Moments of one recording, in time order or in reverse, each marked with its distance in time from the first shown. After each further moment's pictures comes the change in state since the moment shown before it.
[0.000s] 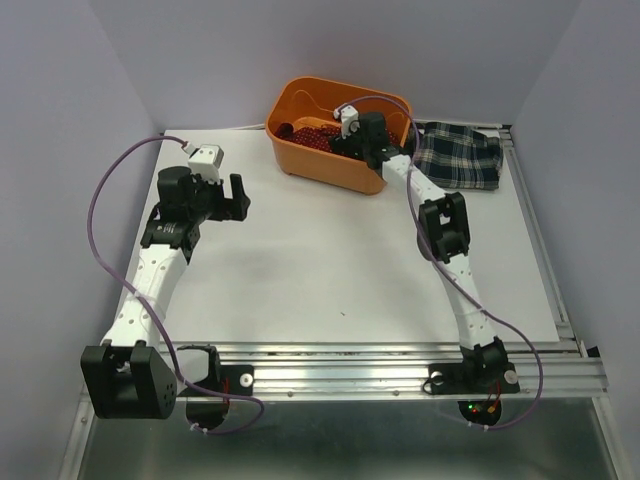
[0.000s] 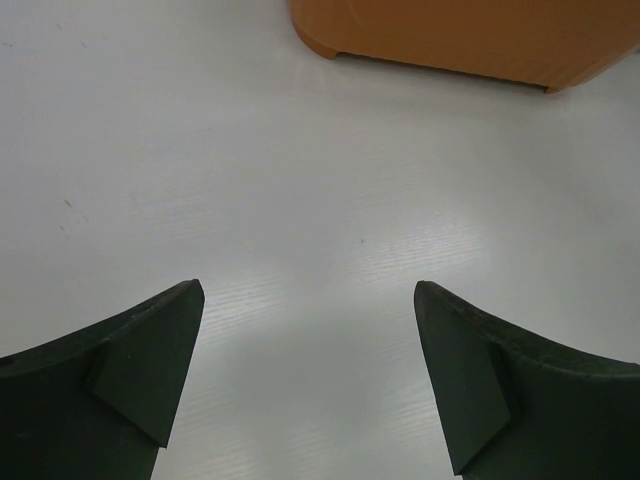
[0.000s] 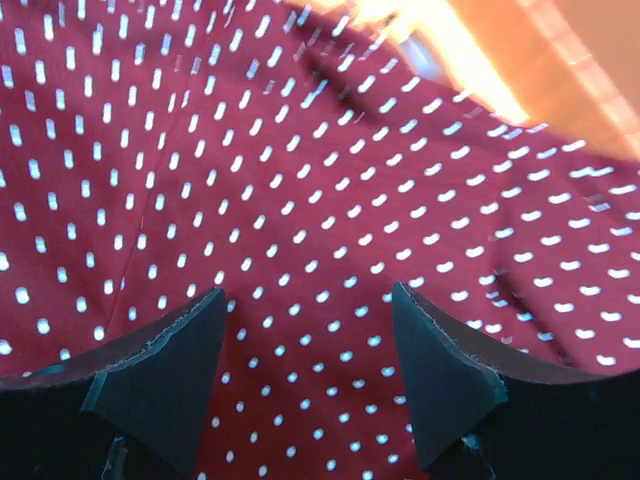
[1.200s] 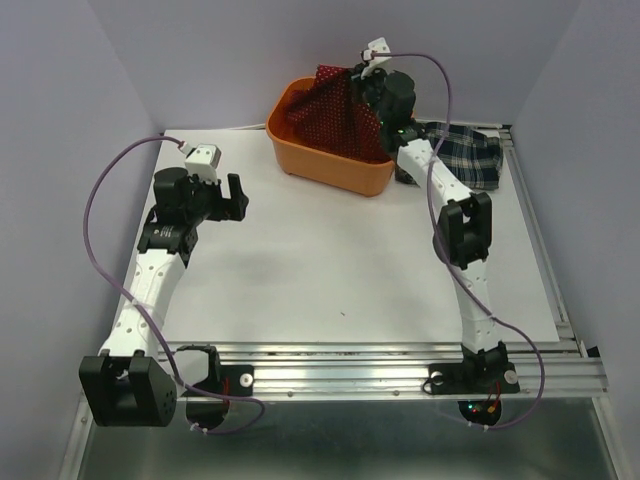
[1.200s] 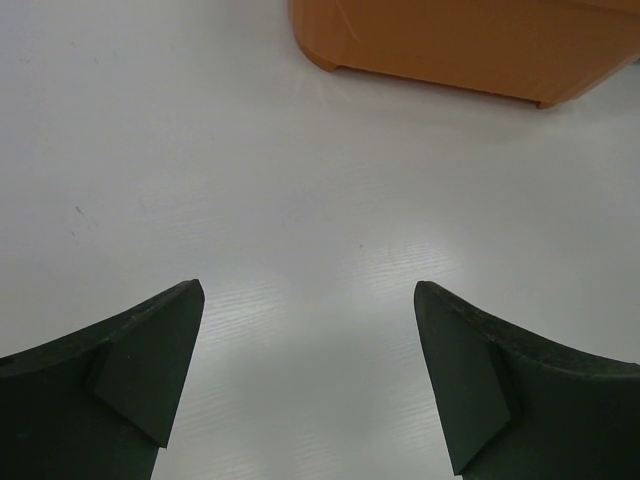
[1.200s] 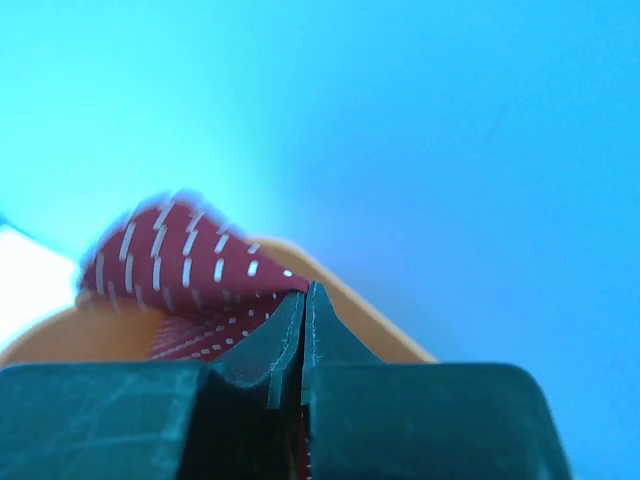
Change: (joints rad) left arm 0.000 -0.034 0.000 -0.008 0.000 0.001; right arm -0.006 -0.232 -0.076 0.514 0.132 0.125
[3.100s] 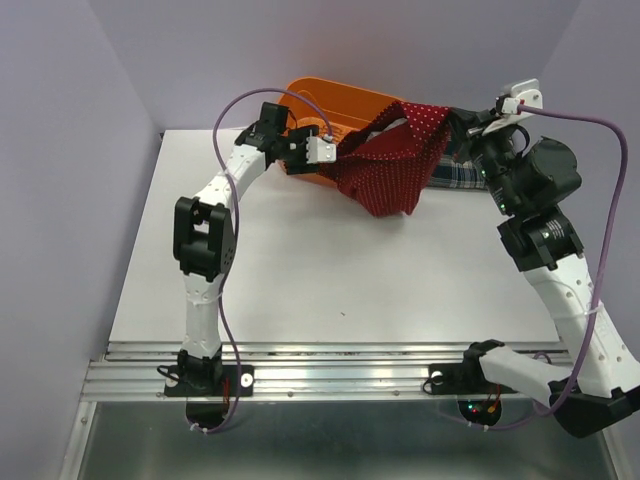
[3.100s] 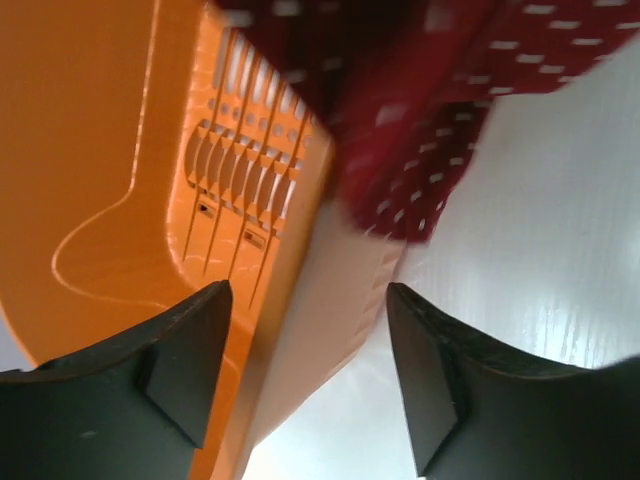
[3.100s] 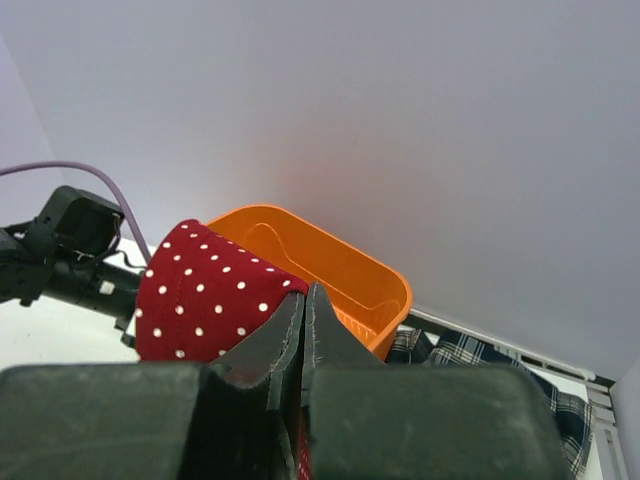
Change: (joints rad) left arm -0.286 1.041 1.013 -0.261 0.274 1.268; right arm 0.000 -1.337 -0.922 -0.362 0.131 0.036
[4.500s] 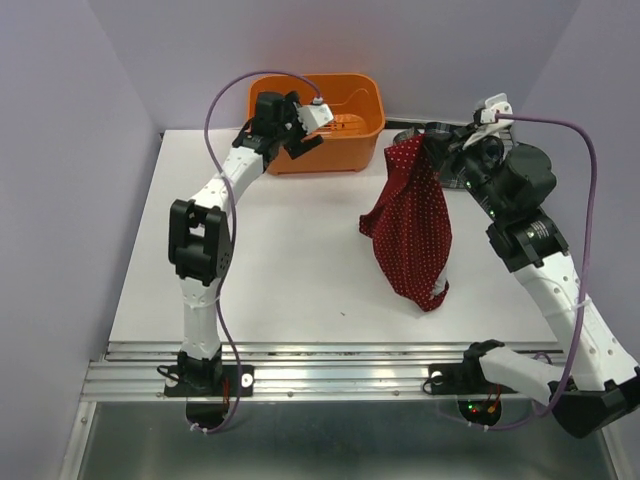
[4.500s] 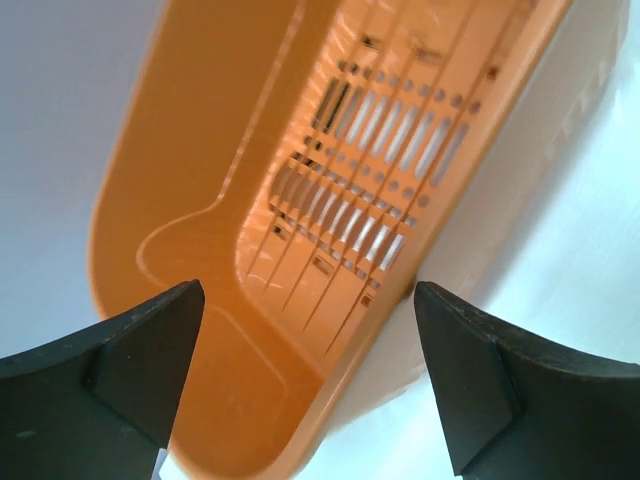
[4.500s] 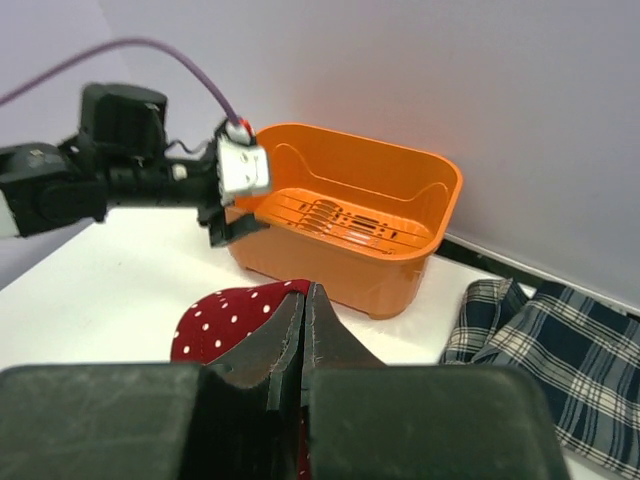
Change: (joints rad) left arm -0.002 -0.022 -0.050 0.328 -0.322 -0.409; right arm 0.000 -0.012 -0.115 -0.019 -0.161 0.124
